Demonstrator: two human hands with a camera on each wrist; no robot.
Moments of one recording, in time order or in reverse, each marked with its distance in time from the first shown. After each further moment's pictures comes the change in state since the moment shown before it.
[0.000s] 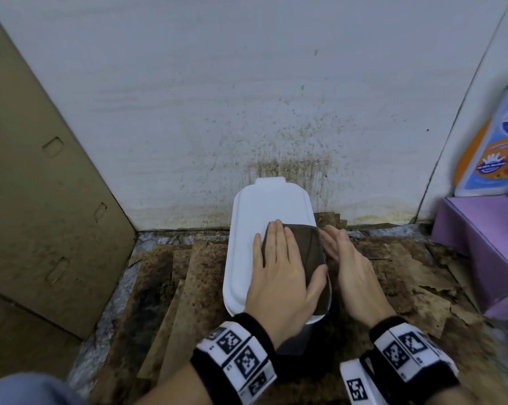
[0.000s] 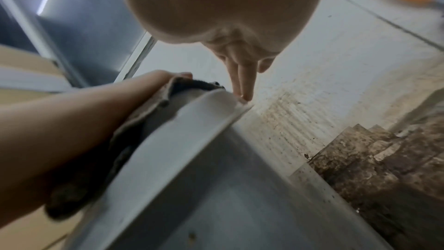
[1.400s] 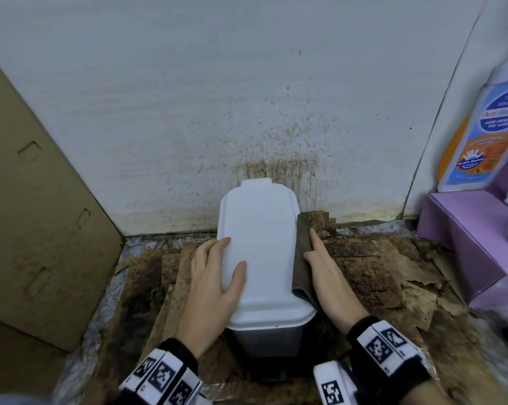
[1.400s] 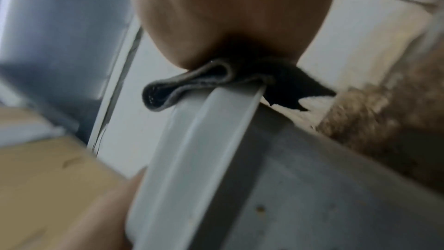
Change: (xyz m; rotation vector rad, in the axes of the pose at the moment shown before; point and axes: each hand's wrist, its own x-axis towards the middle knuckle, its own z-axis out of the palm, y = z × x) left_hand -0.025 -0.080 -0.005 -0.602 0.250 -0.144; right_hand -0.001 -0.009 0.013 0.229 -0.111 0.240
